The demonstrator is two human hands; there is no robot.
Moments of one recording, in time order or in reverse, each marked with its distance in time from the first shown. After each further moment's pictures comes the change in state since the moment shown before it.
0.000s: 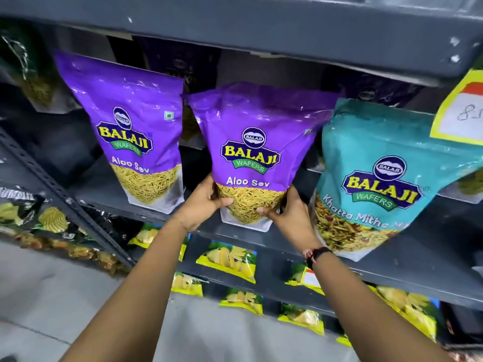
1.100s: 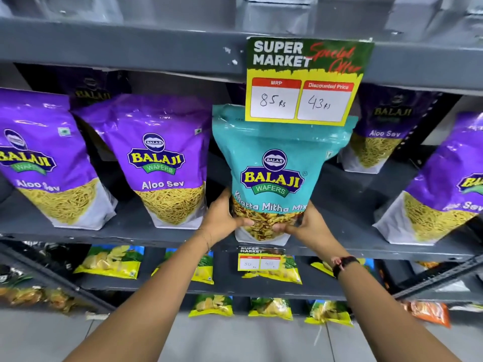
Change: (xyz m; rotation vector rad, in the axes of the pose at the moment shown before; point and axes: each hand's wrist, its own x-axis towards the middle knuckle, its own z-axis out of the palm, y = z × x) left_hand -0.010 0.024 0.165 0.340 -0.075 0.083; right_hand -0.067 0.059 -0.153 0.159 0.043 0.189
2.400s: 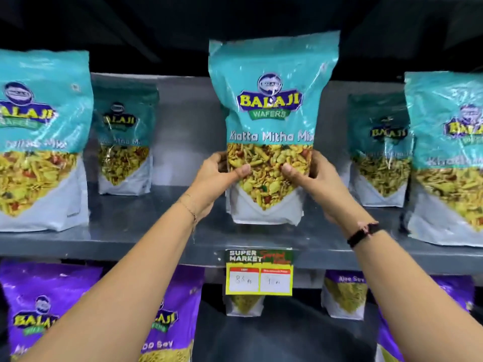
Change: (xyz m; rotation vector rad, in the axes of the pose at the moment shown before) left_hand 0.030 0.314 -0.138 -0.390 0.161 0.519; right_hand 0.010 -0.314 -0.118 0.062 0.198 -0.744
